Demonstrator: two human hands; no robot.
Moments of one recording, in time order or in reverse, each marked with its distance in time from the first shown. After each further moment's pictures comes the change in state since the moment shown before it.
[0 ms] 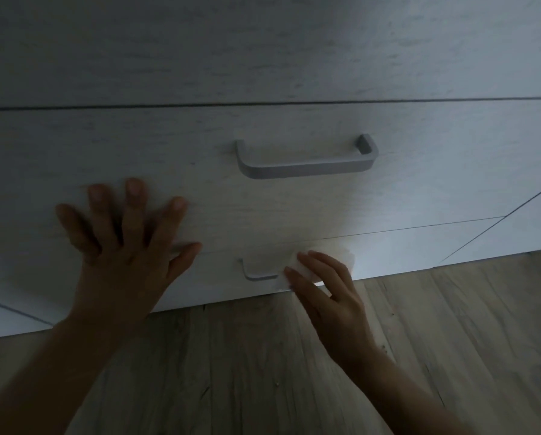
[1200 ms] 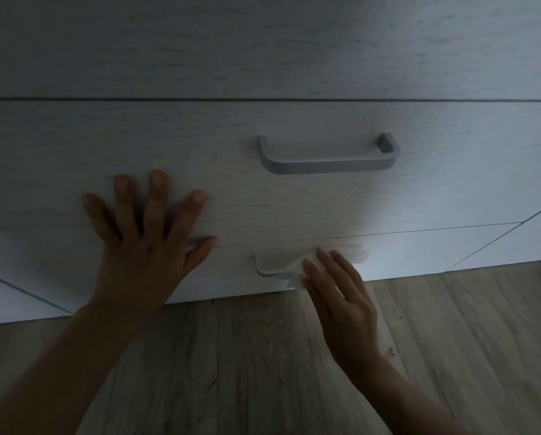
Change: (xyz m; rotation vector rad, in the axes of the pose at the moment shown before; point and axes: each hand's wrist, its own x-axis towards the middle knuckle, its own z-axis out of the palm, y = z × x) left_hand 0.001 -0.001 0.001 0.066 0.009 0.024; right_hand -0.014 -0.002 0.014 0.020 0.099 0.084
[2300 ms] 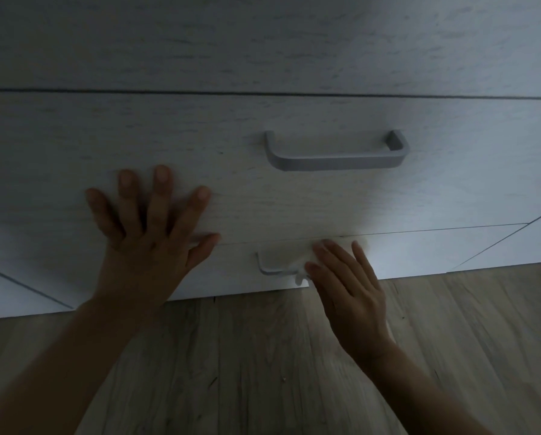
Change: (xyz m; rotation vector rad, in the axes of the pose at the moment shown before) left_hand 0.001 0.001 -0.001 -0.015 0.001 -0.005; right_hand 0.017 0.011 -0.005 -0.106 0.012 -0.228
